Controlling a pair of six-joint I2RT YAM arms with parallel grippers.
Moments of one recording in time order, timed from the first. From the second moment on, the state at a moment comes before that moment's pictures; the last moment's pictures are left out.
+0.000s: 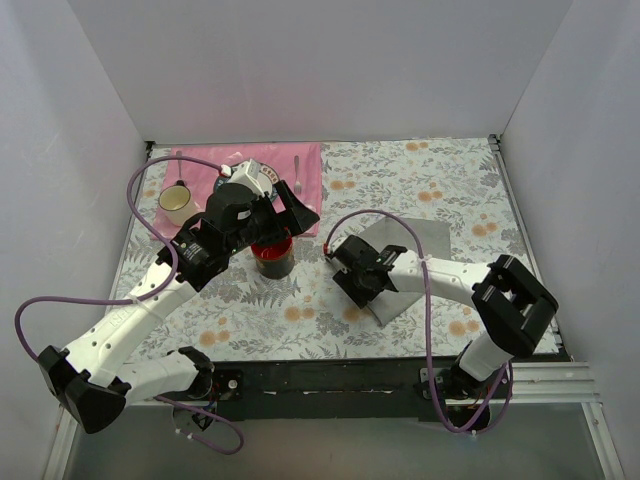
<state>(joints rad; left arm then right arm) -0.67 1.09 1.15 -0.47 -0.02 -0.86 0.92 1.58 0.92 -0.53 0.16 0.07</state>
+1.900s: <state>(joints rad) -0.67 1.09 1.15 -0.48 0.00 -0.86 0.96 1.63 0.92 -0.51 0.28 0.10</state>
